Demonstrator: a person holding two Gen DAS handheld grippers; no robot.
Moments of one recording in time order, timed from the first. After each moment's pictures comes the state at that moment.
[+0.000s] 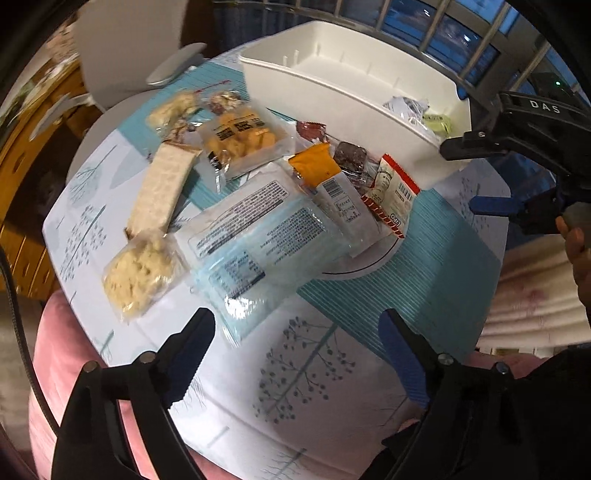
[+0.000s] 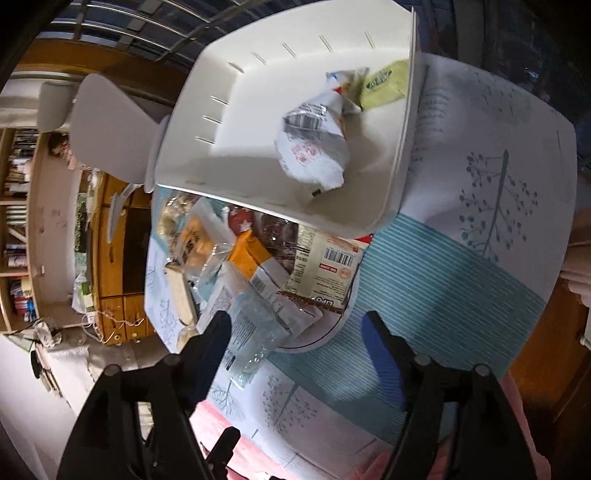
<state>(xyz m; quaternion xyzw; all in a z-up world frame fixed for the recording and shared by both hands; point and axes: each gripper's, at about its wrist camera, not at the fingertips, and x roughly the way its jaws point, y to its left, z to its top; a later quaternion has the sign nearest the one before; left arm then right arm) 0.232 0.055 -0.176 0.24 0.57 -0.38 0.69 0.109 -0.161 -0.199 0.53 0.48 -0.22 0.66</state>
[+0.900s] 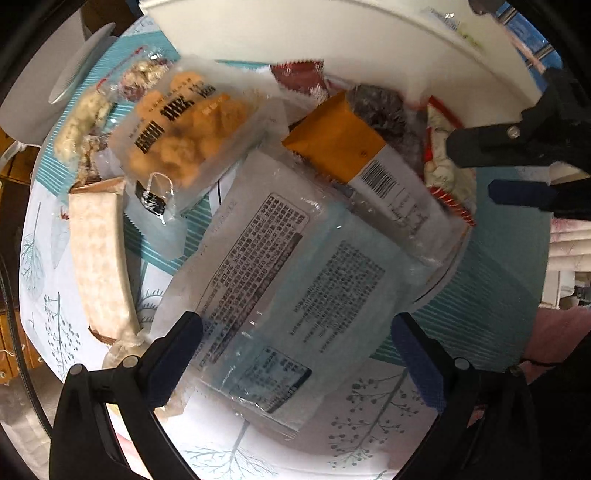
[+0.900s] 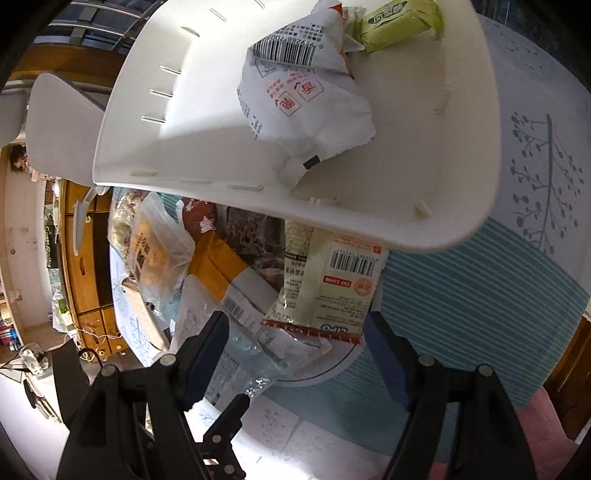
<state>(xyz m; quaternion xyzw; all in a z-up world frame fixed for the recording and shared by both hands) 0.294 -0.029 -0.265 0.39 0.60 -0.41 0.57 0.157 -0.160 -0.262 0.54 0.51 -0.25 0.62</state>
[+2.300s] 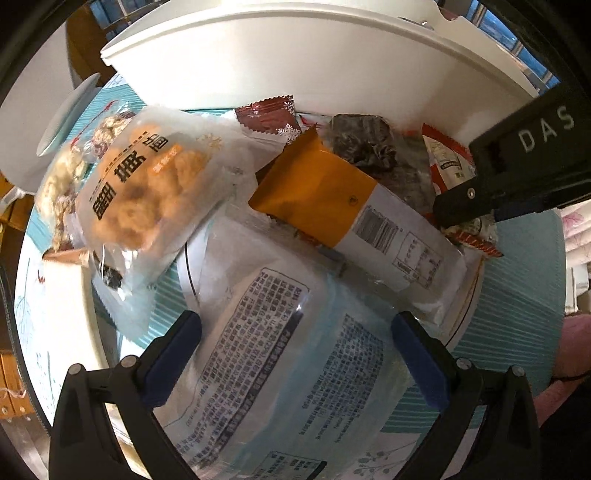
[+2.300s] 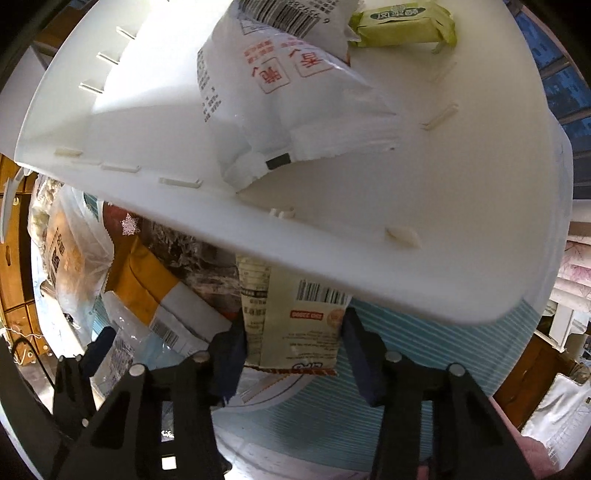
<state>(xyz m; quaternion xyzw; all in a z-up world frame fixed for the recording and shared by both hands) 0.267 -0.081 -0.298 0.37 0.52 -0.47 0.61 0.192 -0.156 -0.287 0.45 0.61 -0.33 0.57</state>
